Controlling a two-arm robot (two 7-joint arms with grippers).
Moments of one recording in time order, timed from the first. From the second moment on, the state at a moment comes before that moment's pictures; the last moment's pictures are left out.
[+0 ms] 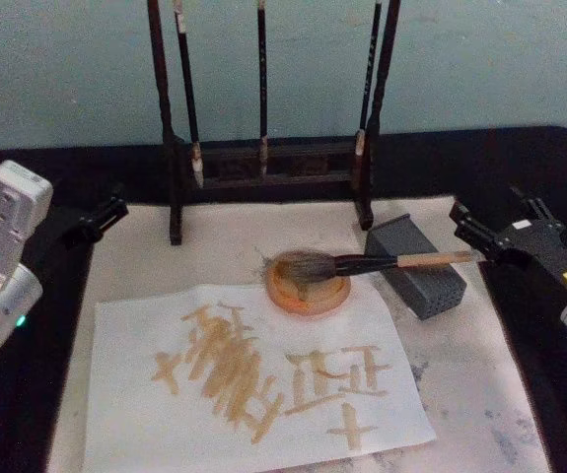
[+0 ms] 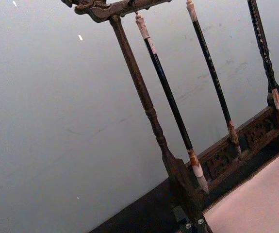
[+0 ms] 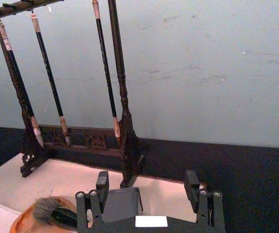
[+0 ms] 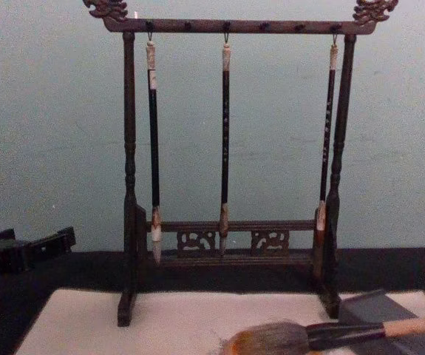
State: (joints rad) left arm -0.20 0.60 0.45 -1.41 -0.25 -0.12 0.03; right arm -0.02 0.43 -0.12 -1.52 0.53 -0.07 0.33
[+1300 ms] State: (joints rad) left arm -0.20 0.60 0.45 -1.41 -0.25 -0.12 0.03; right arm -0.02 0.43 -0.12 -1.52 0.53 -0.07 0.33
